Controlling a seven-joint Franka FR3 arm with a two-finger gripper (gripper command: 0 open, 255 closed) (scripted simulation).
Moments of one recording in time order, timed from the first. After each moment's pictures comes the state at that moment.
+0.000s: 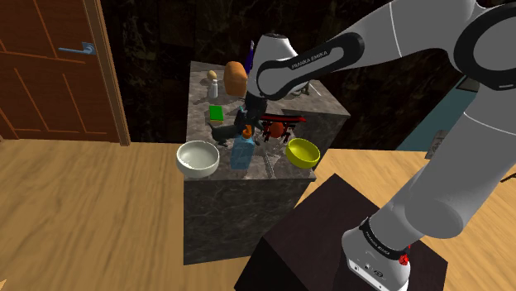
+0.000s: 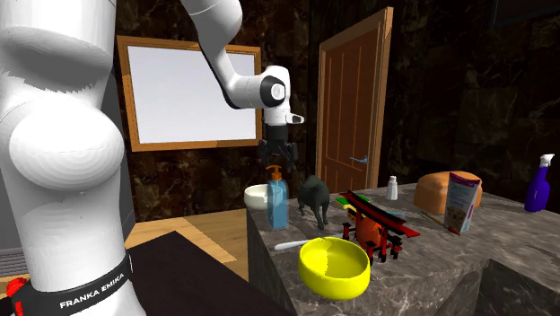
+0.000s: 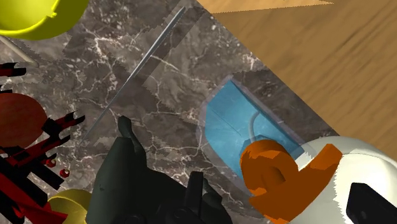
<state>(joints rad) 0.01 0.18 0.15 -2.16 -0.01 2.36 0.02</state>
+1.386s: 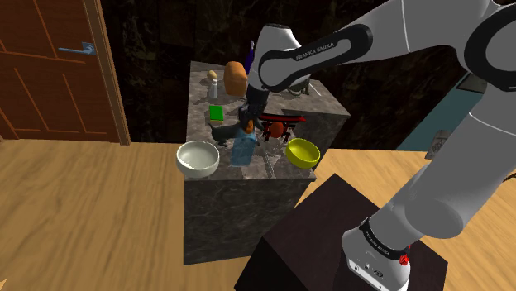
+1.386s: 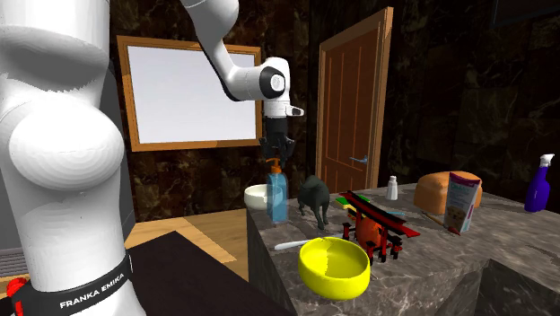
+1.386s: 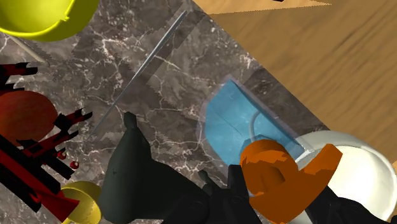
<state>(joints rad) 0.01 0.14 0.15 -2.14 -0.01 2.31 0.02</state>
